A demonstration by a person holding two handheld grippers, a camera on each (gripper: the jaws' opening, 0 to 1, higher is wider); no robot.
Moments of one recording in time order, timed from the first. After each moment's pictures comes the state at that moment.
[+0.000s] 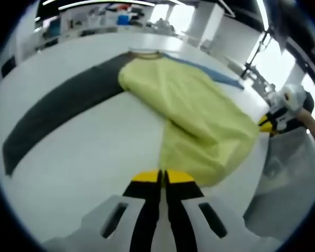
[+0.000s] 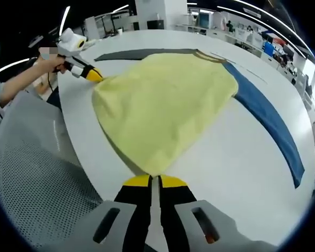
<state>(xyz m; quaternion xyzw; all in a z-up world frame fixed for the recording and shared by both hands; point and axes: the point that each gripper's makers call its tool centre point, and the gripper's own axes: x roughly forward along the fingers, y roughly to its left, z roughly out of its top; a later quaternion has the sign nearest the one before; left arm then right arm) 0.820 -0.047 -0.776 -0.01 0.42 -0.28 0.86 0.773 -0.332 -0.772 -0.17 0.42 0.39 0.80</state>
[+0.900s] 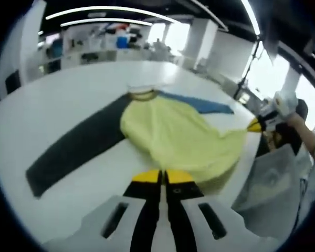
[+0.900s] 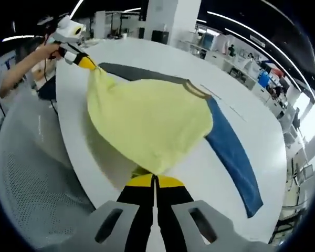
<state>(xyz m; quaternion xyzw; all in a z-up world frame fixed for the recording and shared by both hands) 0.828 -0.048 -0.656 -0.01 0.33 -0.28 0.90 0.810 -0.343 -0.680 -0.28 0.33 0.37 0.82</state>
